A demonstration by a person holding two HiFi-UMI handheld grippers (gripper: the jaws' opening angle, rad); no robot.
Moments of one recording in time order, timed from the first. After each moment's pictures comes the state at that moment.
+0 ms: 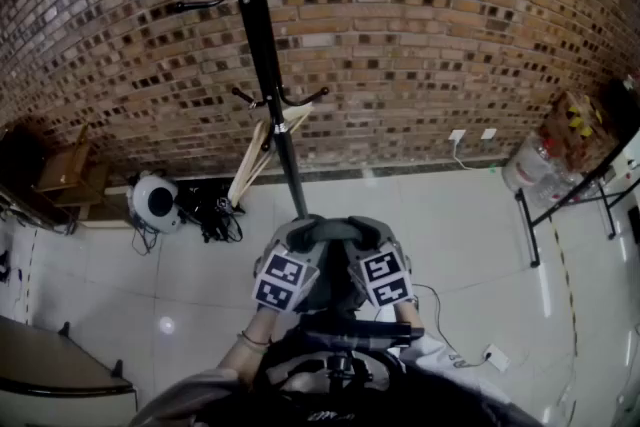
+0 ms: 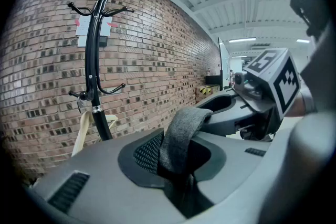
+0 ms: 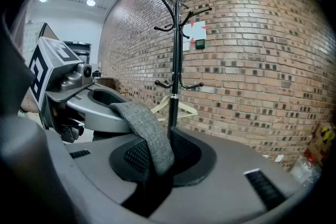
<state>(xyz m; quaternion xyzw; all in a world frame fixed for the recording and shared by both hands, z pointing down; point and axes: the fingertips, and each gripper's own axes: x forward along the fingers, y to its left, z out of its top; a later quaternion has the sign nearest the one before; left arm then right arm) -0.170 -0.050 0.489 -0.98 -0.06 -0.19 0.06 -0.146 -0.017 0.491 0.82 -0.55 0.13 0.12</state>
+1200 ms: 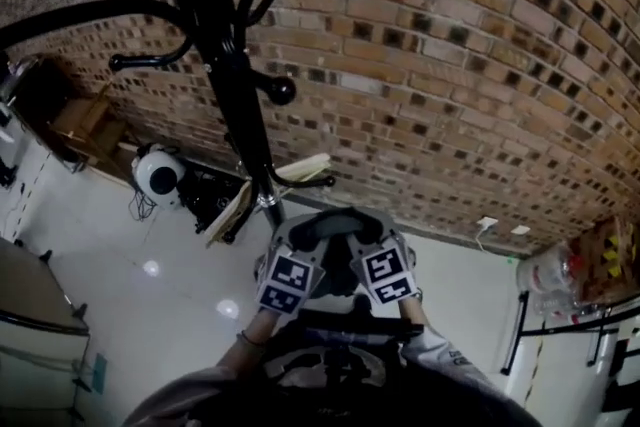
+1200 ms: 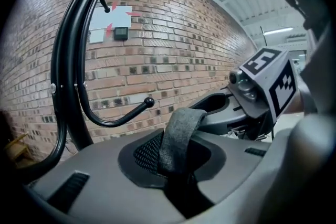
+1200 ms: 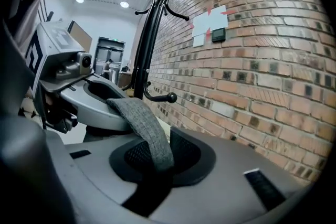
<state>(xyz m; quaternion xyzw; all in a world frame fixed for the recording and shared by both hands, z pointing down) 0.073 -0.163 0.455 -0.98 0.11 -0.19 0.04 0.107 -0.152 0.457 0.70 -0.68 0.06 0.18</state>
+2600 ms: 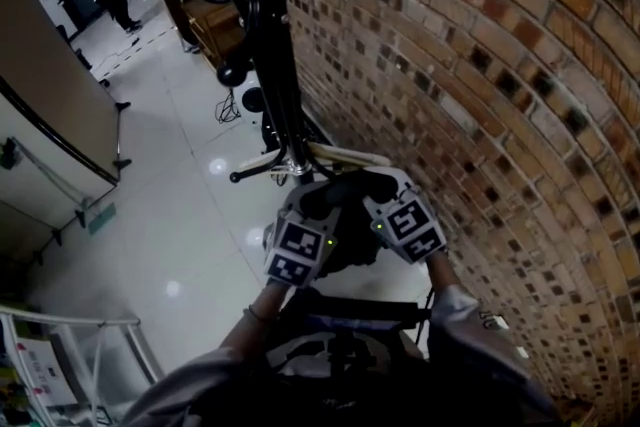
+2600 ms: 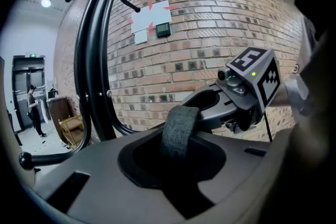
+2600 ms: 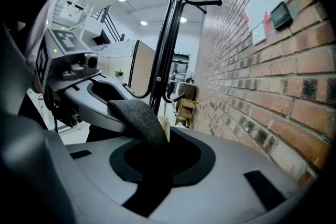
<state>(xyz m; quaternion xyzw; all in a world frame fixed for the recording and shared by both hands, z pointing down) 0.095 -0.226 0.437 -0.89 0.42 -0.18 -0.02 0.118 -0.243 0.436 0.36 -0.91 -0.03 0.22</state>
